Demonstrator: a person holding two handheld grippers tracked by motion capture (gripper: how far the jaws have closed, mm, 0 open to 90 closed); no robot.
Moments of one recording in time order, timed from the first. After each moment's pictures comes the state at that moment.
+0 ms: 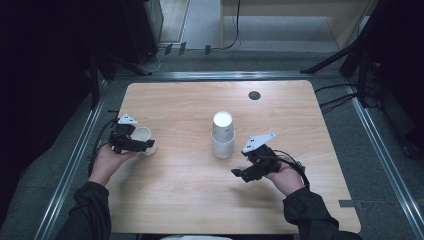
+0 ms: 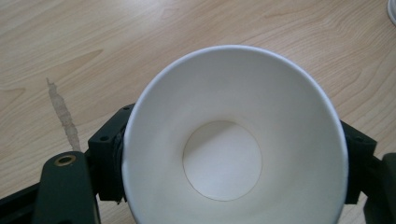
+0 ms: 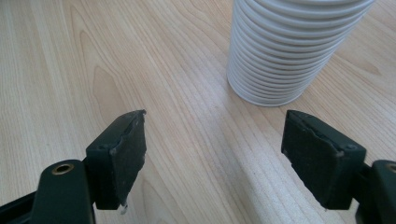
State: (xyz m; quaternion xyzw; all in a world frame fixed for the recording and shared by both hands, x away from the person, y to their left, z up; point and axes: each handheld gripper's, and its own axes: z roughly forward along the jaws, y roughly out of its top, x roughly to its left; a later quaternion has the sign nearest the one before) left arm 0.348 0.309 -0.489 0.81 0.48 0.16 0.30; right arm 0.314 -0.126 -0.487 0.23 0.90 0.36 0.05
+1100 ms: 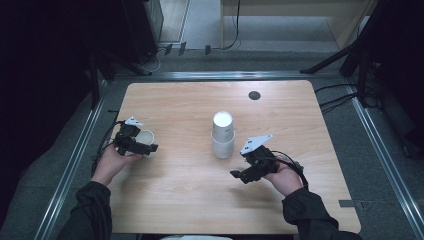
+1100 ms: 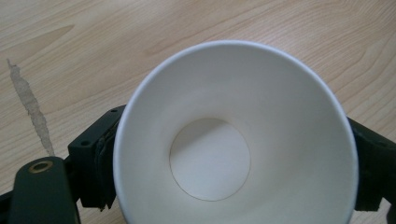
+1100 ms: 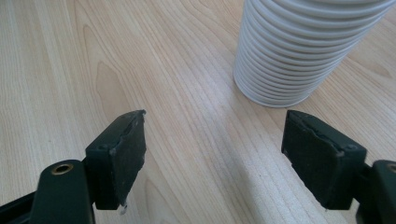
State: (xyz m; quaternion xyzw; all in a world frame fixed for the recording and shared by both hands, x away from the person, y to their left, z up) left arm 0.353 0.302 -0.499 0.83 0.48 0.13 0.27; right arm 0.313 -0.122 -0.489 0.21 0.91 0.36 0.05
